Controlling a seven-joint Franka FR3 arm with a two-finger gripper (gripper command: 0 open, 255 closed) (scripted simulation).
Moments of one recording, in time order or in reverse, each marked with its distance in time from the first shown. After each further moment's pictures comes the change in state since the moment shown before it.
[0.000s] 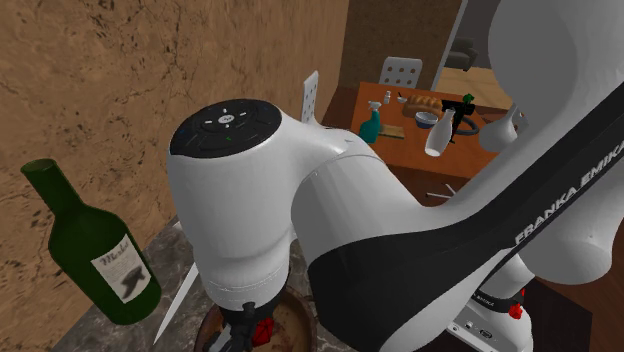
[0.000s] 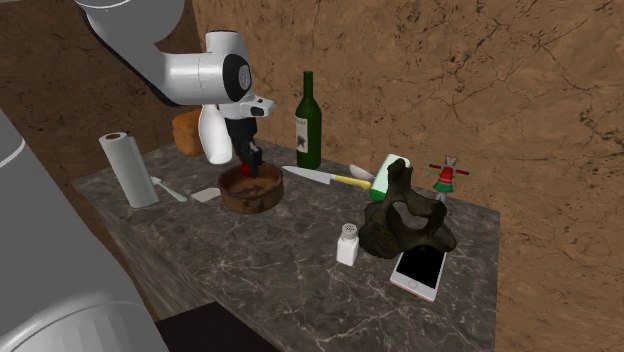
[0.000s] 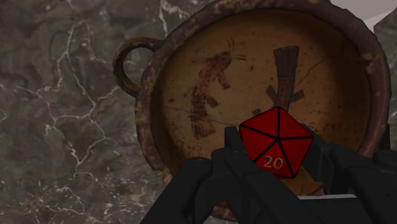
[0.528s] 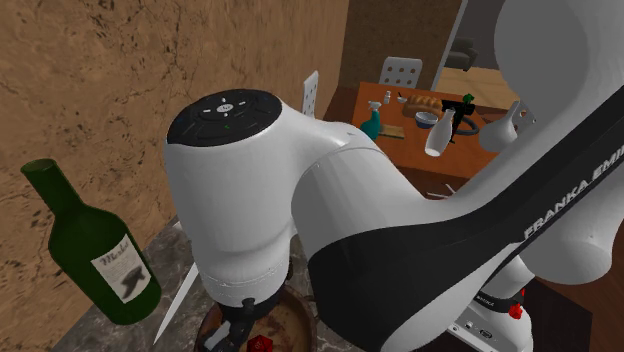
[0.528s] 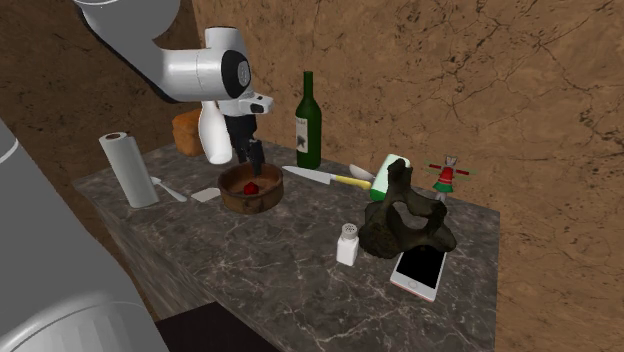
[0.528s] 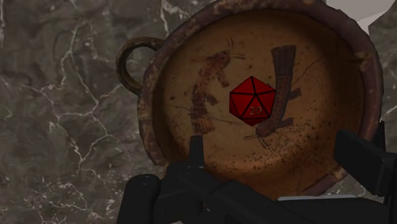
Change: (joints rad) arm 0.000 -0.013 -0.001 0.008 0.011 -0.017 -0.008
